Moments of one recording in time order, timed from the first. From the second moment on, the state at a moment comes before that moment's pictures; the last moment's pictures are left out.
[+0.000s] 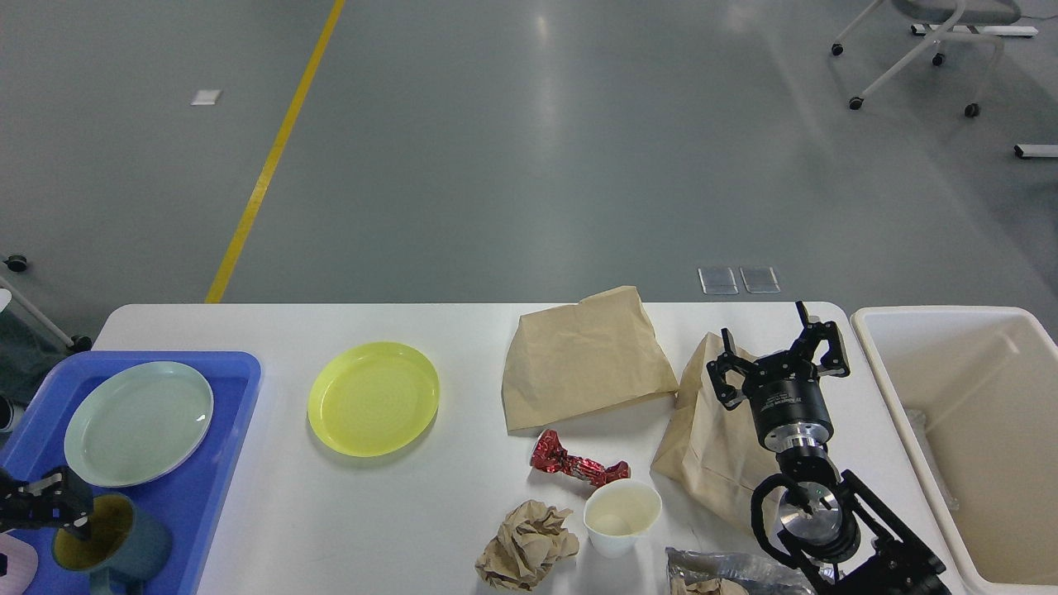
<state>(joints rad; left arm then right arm) -1.46 0.91 1.16 -1.10 0.33 -0.66 0.01 0.21 -0.03 1.22 0.94 -0.26 0.18 0.42</state>
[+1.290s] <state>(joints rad) -2.82 0.18 1.57 -1.70 -0.28 -0.96 0.01 0.21 -0.03 1.22 0.94 -0.26 0.18 0.42</state>
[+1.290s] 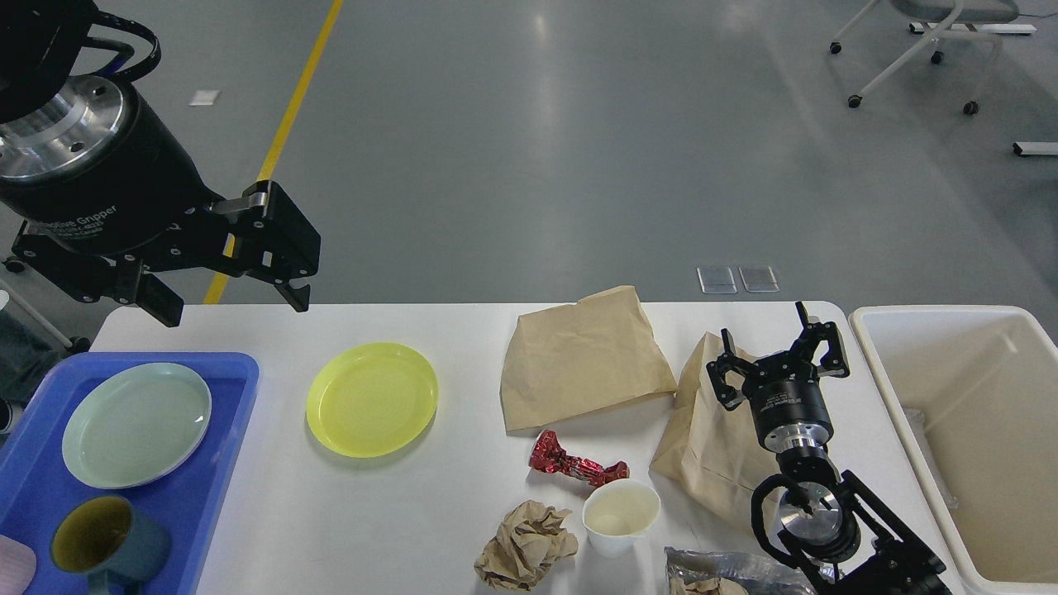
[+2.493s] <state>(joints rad) -1.94 0.26 1.41 -1.39 -0.31 -0.34 0.01 0.21 -0.03 1.22 0.94 -0.26 0.18 0.42</state>
